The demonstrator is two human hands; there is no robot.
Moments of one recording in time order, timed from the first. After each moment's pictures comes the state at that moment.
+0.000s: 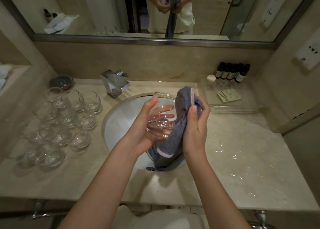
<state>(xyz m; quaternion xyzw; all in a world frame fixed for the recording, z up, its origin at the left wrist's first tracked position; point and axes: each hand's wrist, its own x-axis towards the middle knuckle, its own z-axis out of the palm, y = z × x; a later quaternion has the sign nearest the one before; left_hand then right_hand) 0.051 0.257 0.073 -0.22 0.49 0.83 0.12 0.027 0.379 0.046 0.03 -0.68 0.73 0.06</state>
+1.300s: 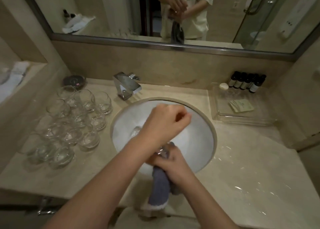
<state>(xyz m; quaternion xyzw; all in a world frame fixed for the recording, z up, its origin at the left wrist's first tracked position) 0.027 0.253 0.077 0.00 0.92 0.36 -0.14 0.064 0.349 0.029 0.18 -0.64 0.69 -0.30</state>
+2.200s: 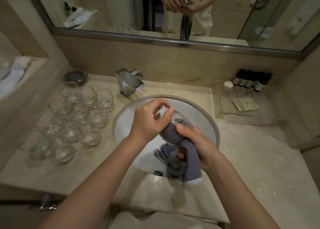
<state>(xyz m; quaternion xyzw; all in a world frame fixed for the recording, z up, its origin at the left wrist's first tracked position) 0.029 0.211 0.039 -0.01 0.85 0.45 -0.29 0.016 0.367 0.054 0.00 -0.53 0.75 -0.41</state>
